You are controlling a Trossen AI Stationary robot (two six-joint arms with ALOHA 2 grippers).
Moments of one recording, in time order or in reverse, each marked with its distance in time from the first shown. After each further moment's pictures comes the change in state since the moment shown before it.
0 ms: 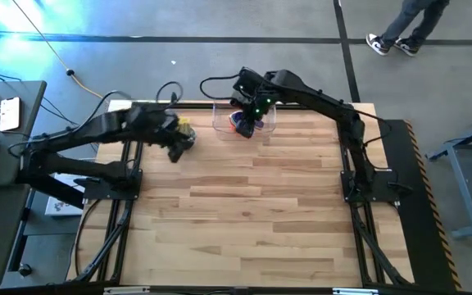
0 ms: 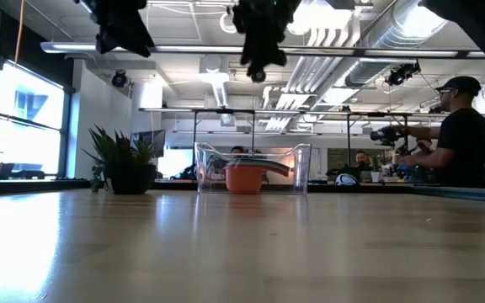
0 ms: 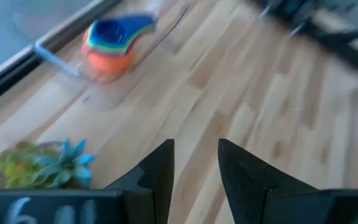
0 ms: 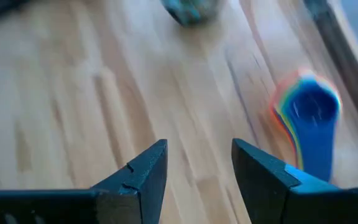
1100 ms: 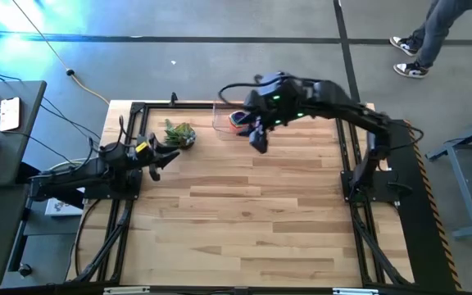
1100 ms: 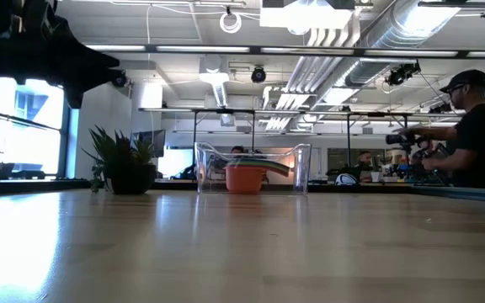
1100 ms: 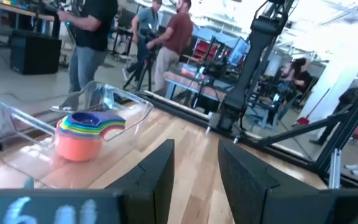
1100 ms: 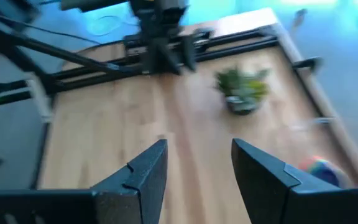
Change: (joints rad) left arm -0.059 -0.936 -0.994 0.848 -0.034 0.015; right arm 0.226 -0.257 -0.001 0.166 0.115 0.057
